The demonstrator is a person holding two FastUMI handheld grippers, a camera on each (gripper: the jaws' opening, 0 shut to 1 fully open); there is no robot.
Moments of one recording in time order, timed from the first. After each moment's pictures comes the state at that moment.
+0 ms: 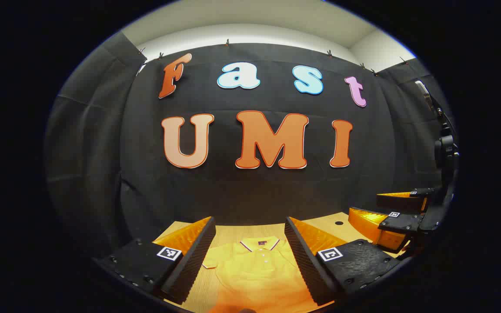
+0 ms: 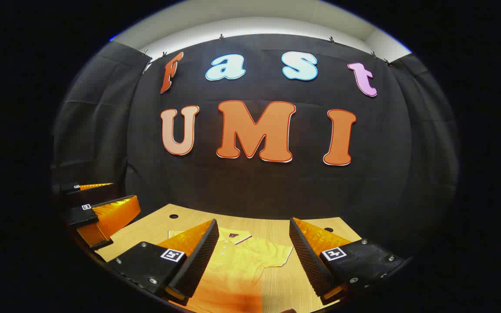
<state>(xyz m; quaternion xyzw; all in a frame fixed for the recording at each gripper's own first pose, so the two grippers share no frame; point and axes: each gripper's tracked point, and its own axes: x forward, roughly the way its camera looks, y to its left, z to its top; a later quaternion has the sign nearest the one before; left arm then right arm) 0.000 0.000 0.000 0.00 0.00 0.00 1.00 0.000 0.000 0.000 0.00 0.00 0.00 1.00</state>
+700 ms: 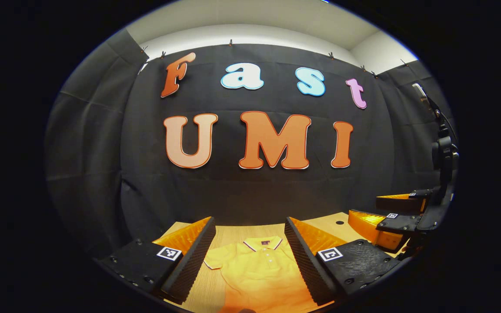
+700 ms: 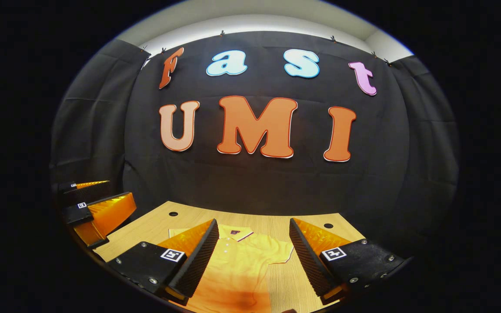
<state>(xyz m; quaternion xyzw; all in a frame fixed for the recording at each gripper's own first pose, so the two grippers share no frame) -0.005 0.028 -0.004 0.00 0.00 -0.01 1.00 -0.001 0.021 -0.007 0.00 0.01 -0.02 1.00</state>
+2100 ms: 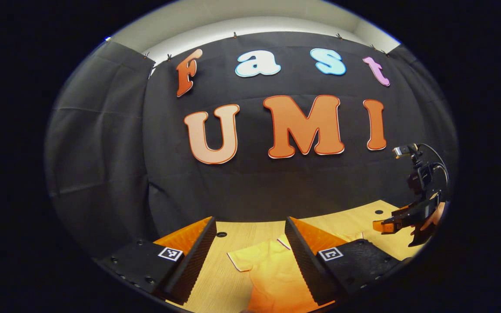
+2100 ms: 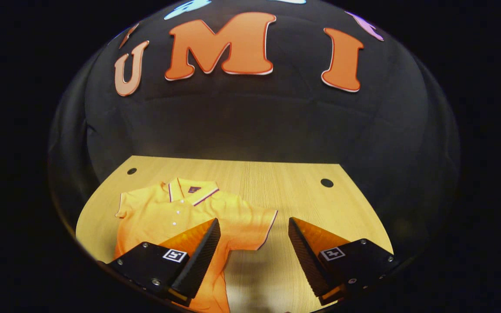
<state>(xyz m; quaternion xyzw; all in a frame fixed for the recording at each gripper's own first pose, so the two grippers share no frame) 0.046 0.068 -0.029 0.04 0.03 0.12 0.99 0.175 -0.088 -0.176 0.02 0.26 -0.03 0.96</state>
